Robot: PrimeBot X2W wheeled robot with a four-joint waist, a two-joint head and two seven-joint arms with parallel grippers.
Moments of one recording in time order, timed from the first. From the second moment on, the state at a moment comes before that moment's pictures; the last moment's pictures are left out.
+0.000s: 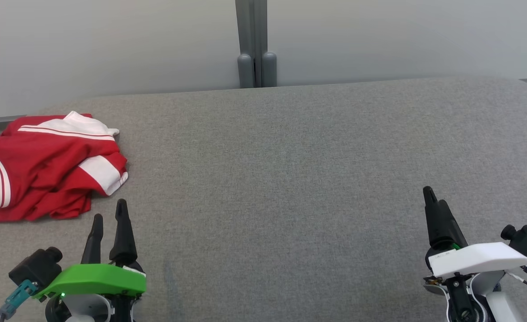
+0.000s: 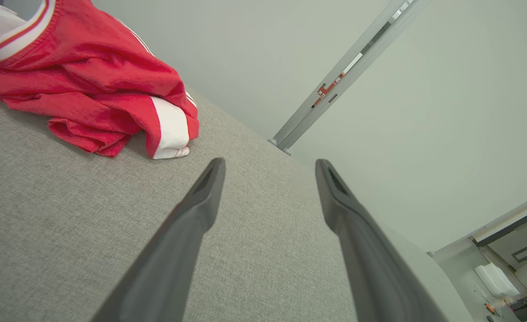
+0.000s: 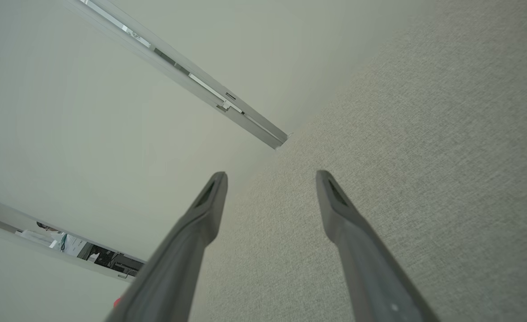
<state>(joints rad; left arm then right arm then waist) -0.06 0.04 0.00 0.17 -0.77 -0.05 -0.10 -0.05 -0.06 0.01 0.16 0.96 0.13 -0.10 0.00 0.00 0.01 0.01</state>
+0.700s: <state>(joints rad) -0.06 0.04 -0.04 0.18 -0.50 -0.02 -0.16 -0.05 -0.07 0.04 0.15 0.71 0.13 -0.15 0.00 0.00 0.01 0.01</state>
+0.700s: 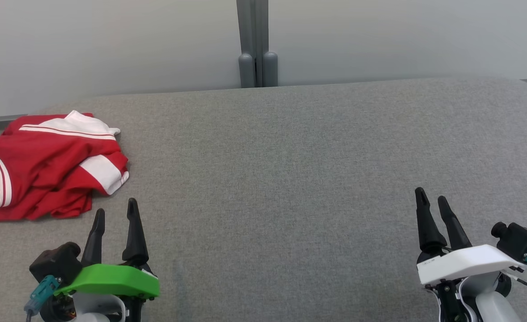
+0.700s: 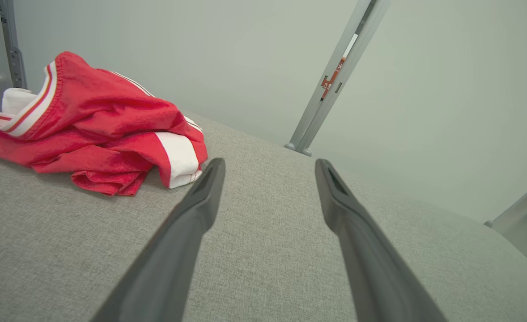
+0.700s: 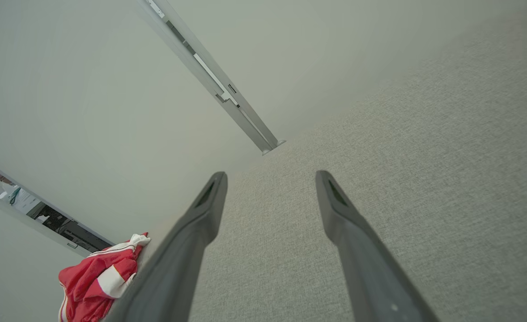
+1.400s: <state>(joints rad) -0.06 0.04 -0.06 0.20 -0.31 0.00 -0.20 -0.04 -0.07 0.06 0.15 0.53 0.13 -0.20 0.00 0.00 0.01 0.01</state>
